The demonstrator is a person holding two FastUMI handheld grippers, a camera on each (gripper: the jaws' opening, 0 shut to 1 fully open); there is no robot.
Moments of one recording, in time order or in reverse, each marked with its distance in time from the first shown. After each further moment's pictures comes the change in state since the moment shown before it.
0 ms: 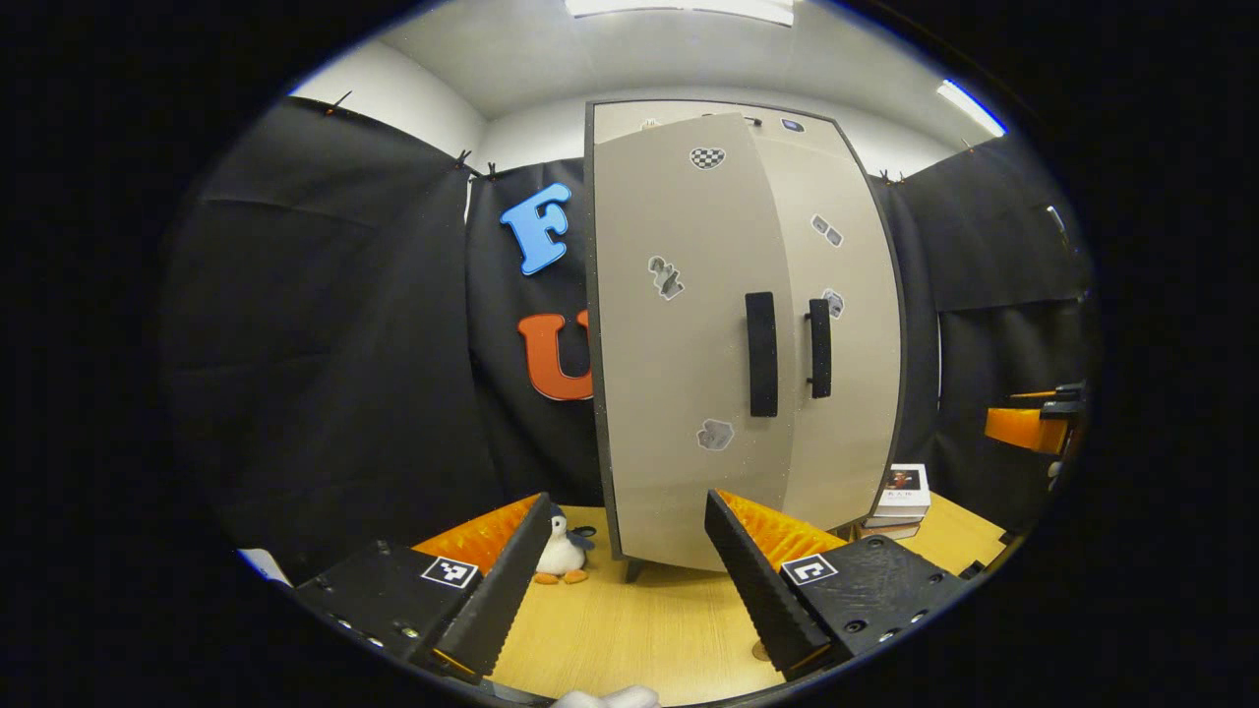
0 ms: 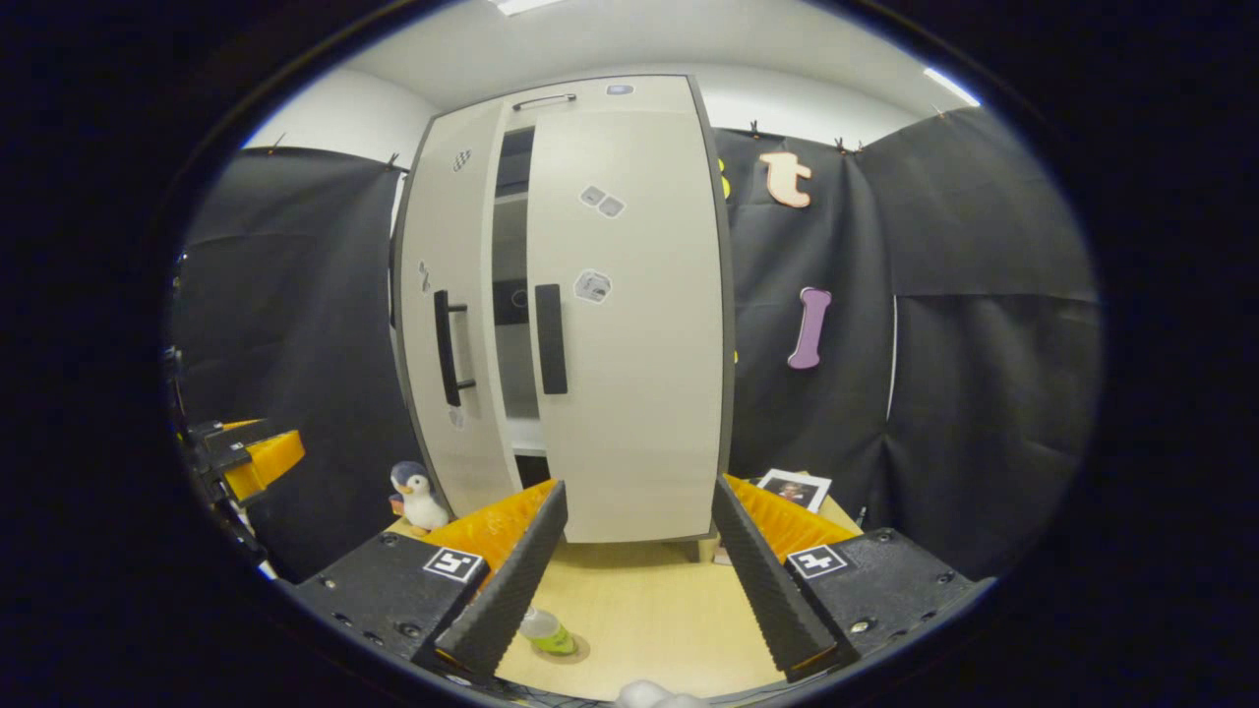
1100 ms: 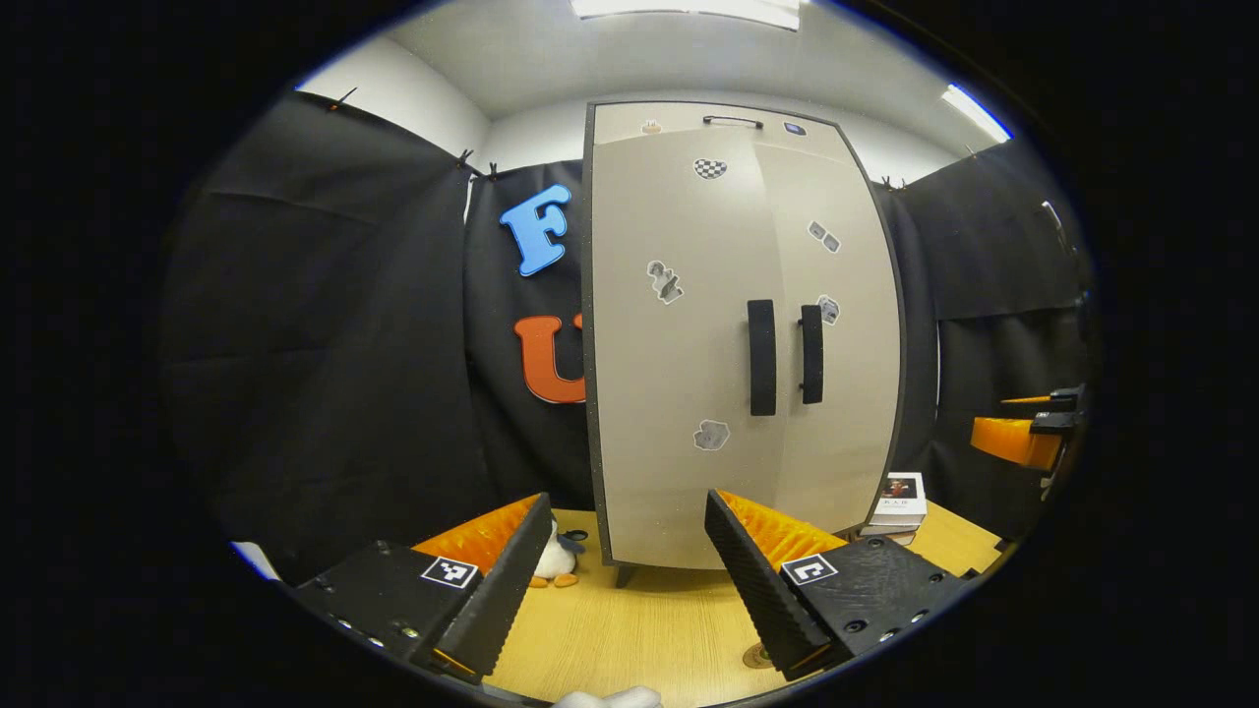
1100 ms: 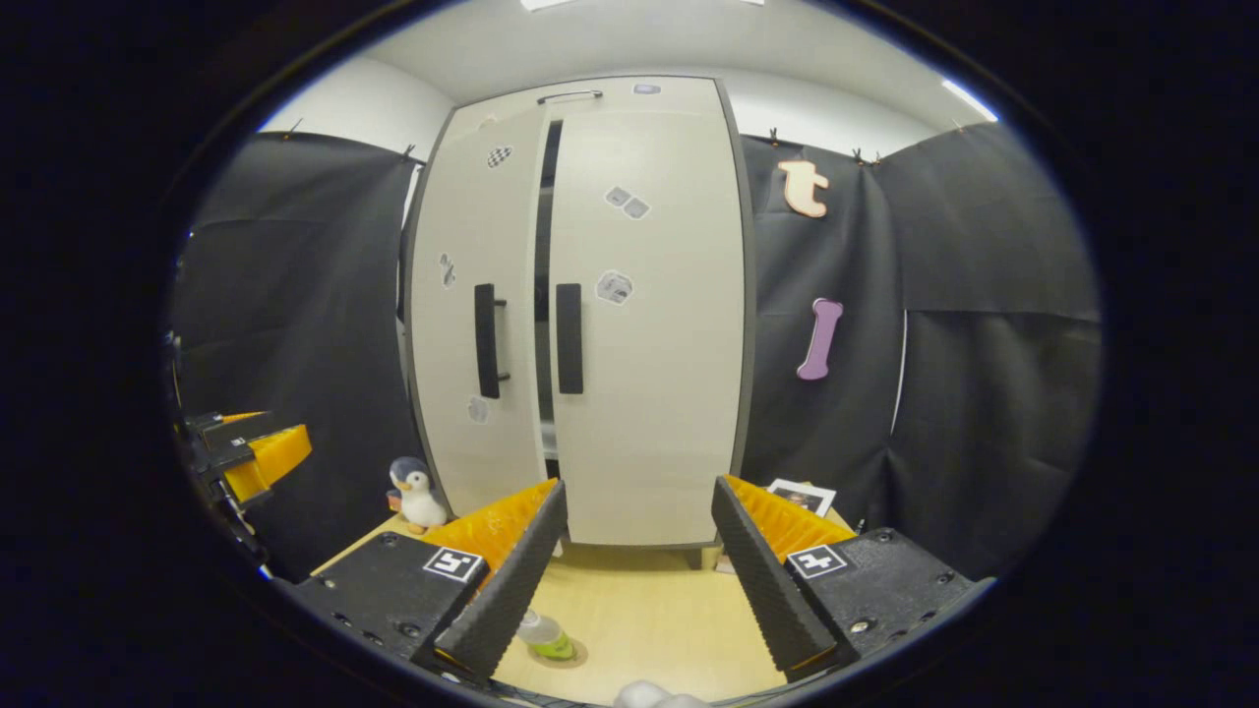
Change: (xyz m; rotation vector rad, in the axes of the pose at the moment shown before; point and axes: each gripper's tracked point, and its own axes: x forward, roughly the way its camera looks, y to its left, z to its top) left arm 0.013 -0.008 0.005 -0.024 -0.021 -0.011; right arm 0.010 0.017 0.006 -0.039 -0.015 0.015
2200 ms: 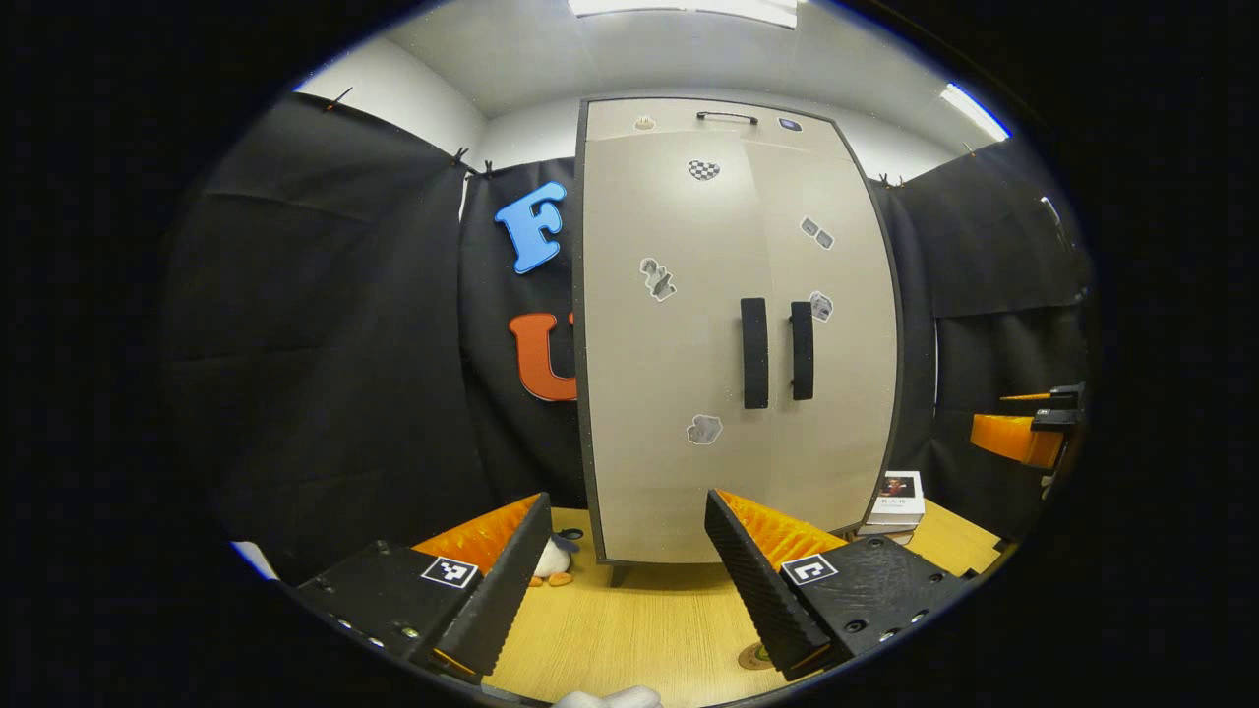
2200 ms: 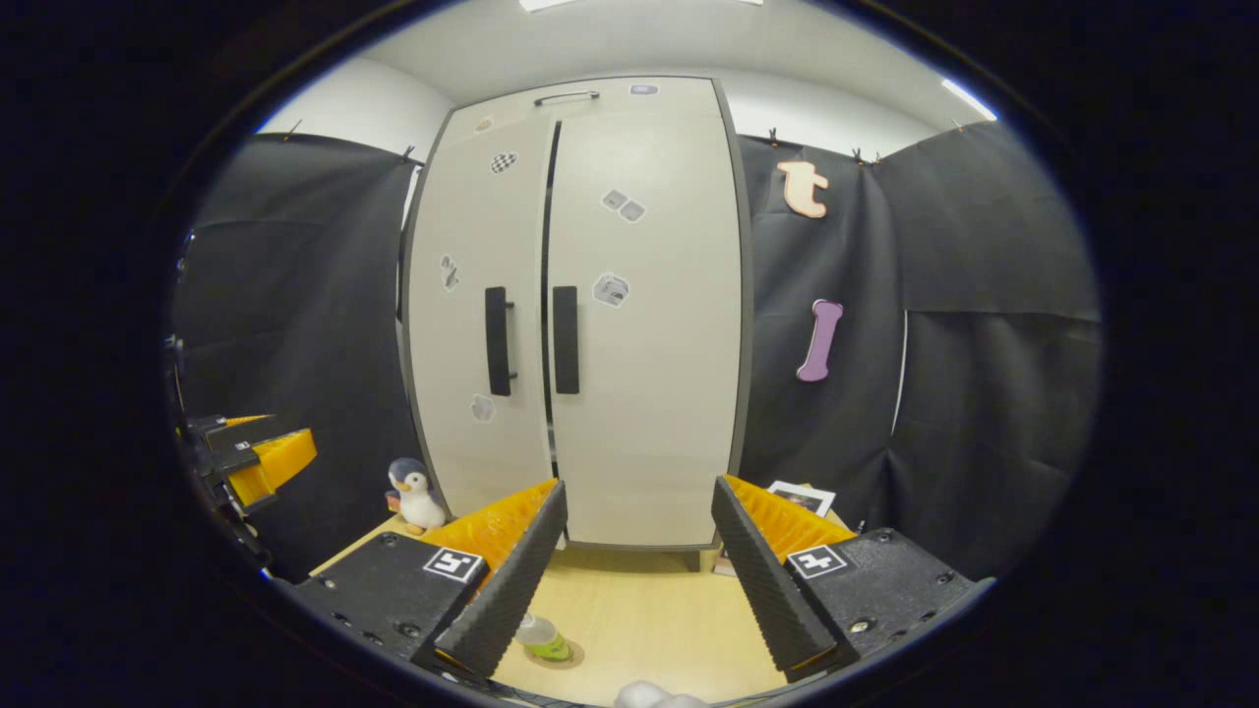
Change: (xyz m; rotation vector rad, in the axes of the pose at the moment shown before) left arm 0.006 -0.010 -0.005 0.005 0.005 -0.010; right arm 0.003 -0.003 -0.003 -0.003 0.009 0.011
